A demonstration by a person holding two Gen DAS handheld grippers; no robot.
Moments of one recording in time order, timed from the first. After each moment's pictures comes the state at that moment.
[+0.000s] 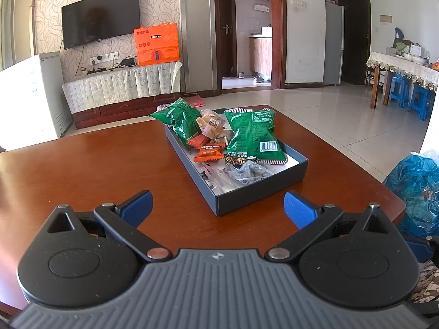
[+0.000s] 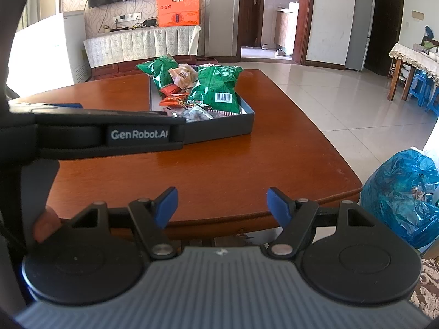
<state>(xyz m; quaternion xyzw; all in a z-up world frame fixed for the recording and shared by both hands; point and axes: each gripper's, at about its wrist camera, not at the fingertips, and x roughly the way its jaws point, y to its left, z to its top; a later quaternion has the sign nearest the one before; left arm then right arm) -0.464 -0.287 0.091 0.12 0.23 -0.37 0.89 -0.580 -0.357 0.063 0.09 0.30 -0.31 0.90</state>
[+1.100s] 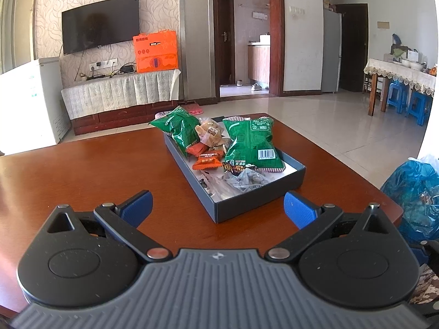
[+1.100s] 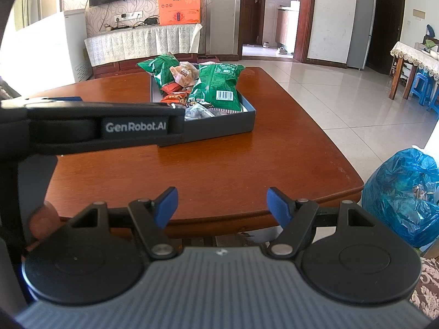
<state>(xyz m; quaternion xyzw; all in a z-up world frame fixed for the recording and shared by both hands) -0.465 -0.282 0.095 0.12 0.21 -0.38 0.89 -0.581 -0.356 0.062 0.10 0.31 -0.30 0.90</state>
